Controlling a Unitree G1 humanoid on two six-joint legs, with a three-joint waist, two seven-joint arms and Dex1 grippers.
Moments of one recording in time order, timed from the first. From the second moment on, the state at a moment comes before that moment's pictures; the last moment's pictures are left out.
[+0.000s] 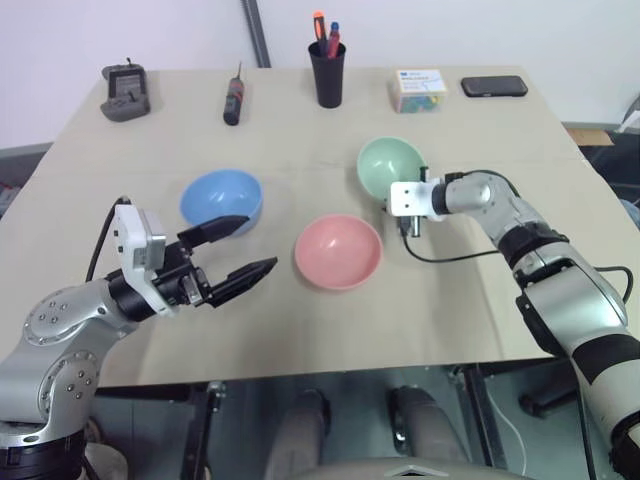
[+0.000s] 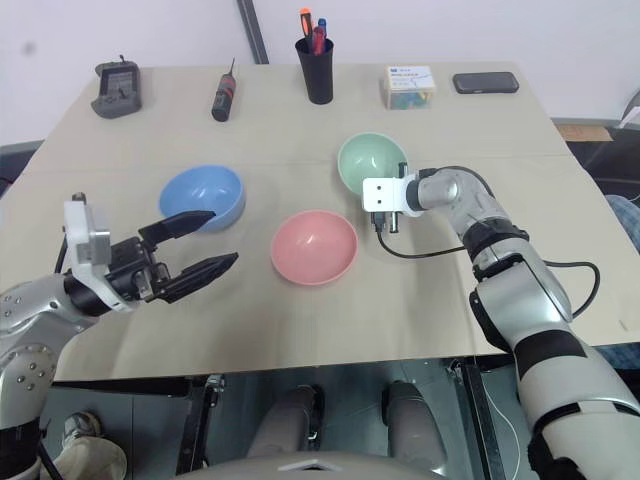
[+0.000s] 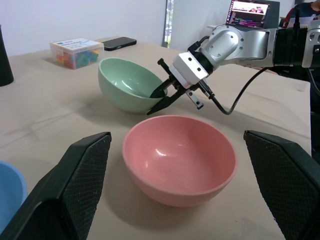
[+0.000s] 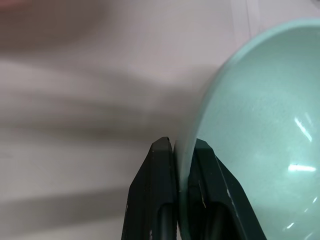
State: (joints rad) left arm 0.03 0.74 0.42 -0.46 -0.78 0.45 -0.93; right arm -1.15 -0.37 0.41 1.14 -0.32 -0.53 0.84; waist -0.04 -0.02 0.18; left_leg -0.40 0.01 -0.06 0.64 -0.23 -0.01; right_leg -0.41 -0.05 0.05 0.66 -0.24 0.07
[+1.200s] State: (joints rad) left arm -0.13 0.96 0.22 -0.36 -0.21 0.47 -0.66; right arm -0.62 -0.48 0.13 -0.27 0.32 0.33 1.03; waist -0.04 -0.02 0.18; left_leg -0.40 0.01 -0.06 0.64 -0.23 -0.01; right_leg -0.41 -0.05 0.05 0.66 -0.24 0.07
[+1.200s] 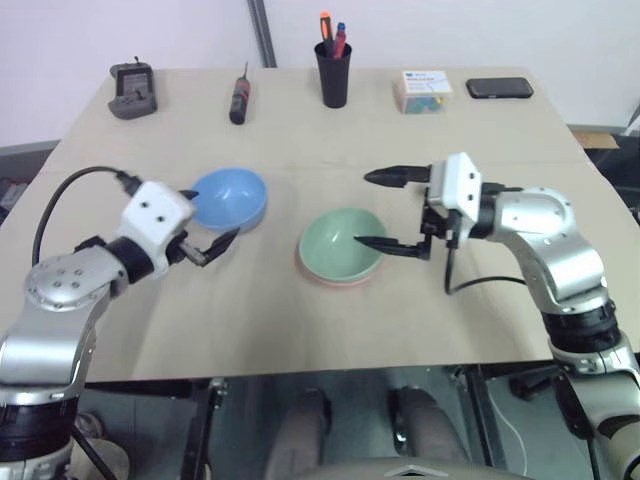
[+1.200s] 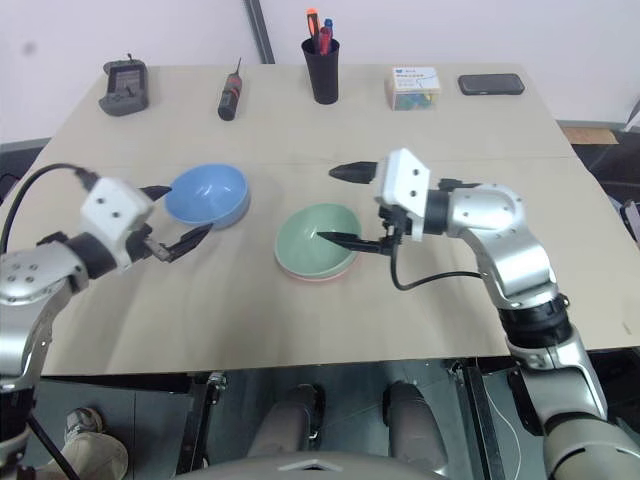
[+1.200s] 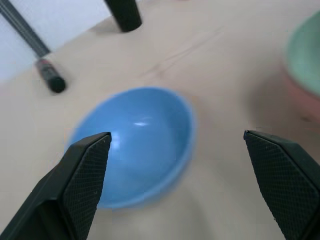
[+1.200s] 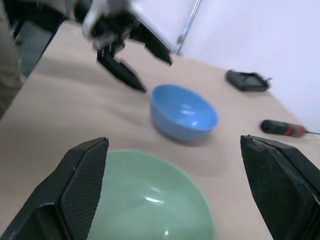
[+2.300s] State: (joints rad) left arm -0.57 0.90 -0.12 -0.27 -0.14 0.36 -1.05; right arm -0.26 -0.59 -0.05 -0.50 0.35 0.34 0.79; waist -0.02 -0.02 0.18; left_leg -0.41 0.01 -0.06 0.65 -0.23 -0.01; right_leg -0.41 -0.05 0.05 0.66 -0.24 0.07
